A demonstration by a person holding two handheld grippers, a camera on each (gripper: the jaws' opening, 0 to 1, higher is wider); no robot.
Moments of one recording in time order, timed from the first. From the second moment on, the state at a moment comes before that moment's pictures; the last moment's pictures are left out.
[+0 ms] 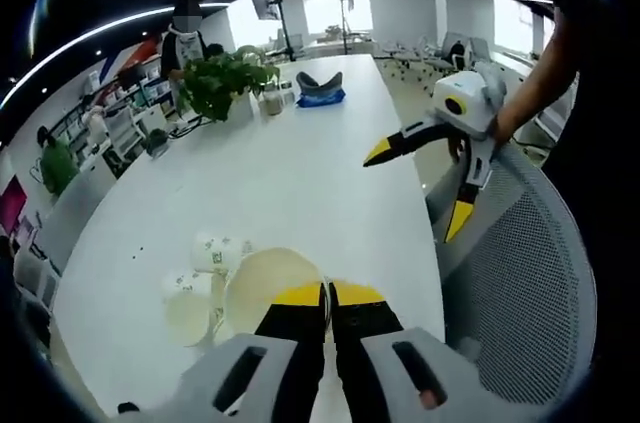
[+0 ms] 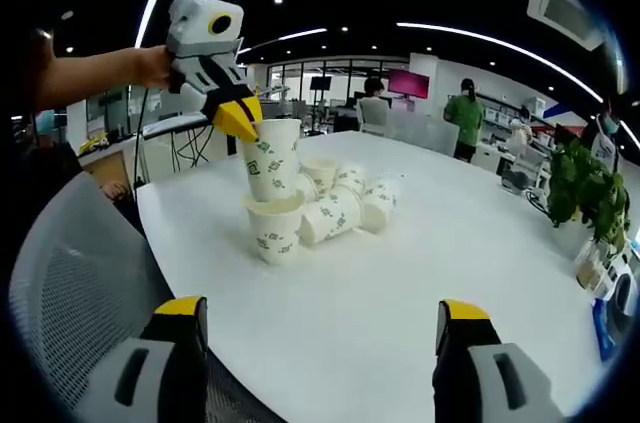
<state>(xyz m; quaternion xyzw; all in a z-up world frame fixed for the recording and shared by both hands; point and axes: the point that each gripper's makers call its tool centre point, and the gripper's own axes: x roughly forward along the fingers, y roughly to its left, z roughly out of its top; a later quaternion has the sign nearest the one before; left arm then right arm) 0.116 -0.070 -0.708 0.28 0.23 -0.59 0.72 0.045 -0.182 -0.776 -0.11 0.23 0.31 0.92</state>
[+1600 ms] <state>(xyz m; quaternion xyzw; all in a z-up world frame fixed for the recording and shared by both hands) 0.099 -0.076 -0.785 0.29 0.31 -0.63 0.65 0.045 -0.185 -0.777 -0.12 0.24 0.30 0.92</state>
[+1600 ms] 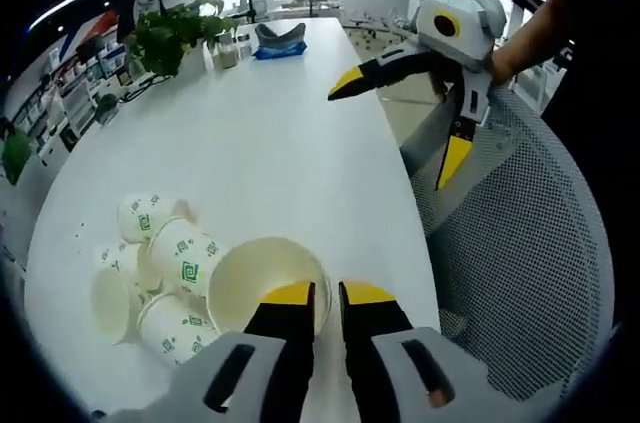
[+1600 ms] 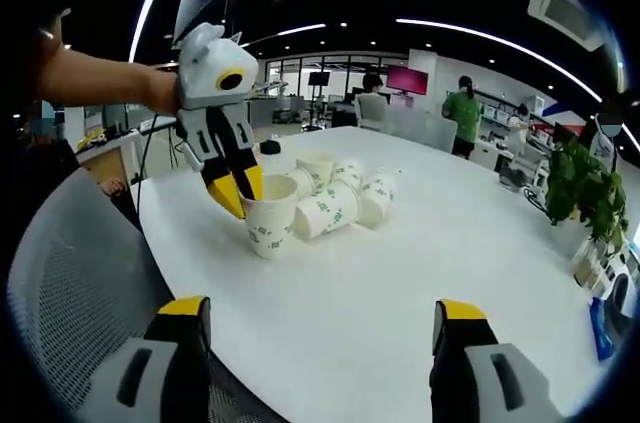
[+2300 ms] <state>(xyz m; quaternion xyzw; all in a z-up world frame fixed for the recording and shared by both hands) 0.162 -0.045 -0.721 0.15 0.23 -0.57 0.77 0.045 -0.181 -0.772 -0.10 0.23 0.31 0.92</state>
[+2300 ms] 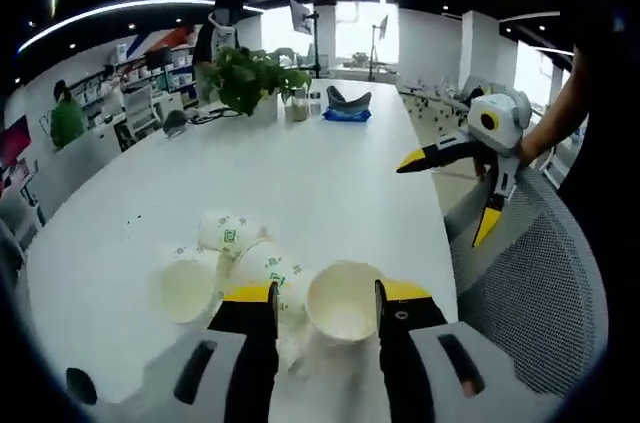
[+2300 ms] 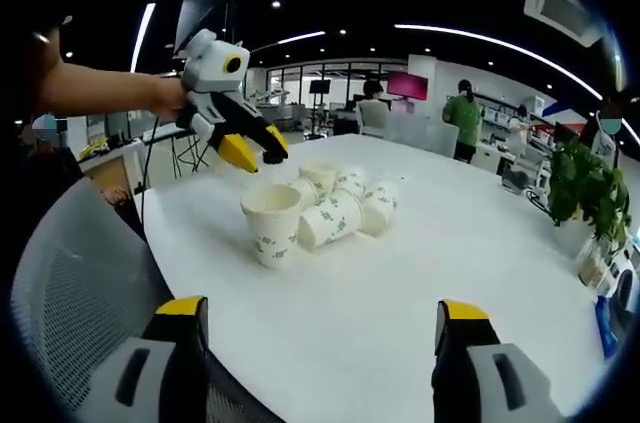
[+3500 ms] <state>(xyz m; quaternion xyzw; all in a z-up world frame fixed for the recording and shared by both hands) 0.258 -0.032 -0.768 0.16 0.27 -0.48 0.82 0.044 -0.179 -0.778 -0.12 0.24 0.31 0.91</state>
